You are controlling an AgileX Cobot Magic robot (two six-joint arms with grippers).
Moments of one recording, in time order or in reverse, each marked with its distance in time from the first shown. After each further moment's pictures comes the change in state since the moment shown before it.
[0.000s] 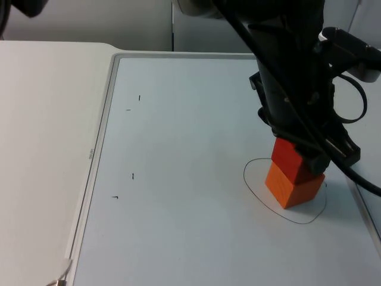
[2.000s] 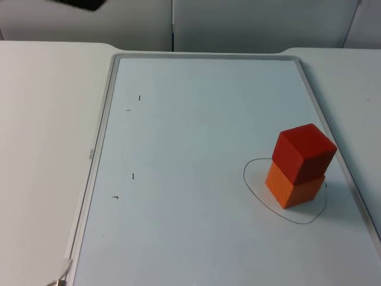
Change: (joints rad) right arm 0.000 -0.041 0.238 0.163 -0.107 -0.179; left arm 0.000 -1.377 0.911 0.416 -0.028 -0.329
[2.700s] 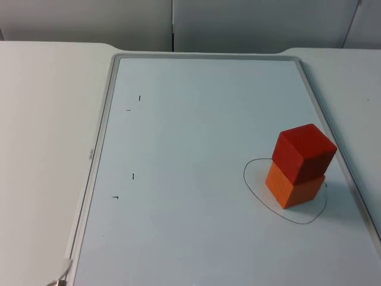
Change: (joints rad) right arm 0.000 -0.241 0.192 0.086 0.017 0.000; left arm 0.000 -0.852 0.391 -0.133 0.134 -0.090
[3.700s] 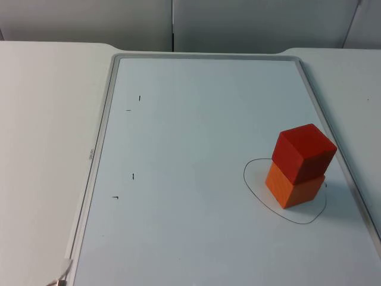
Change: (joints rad) right arm 0.000 -0.066 0.000 0.000 0.118 0.000; left arm 0.000 -0.103 0.057 -0.035 0.210 0.020
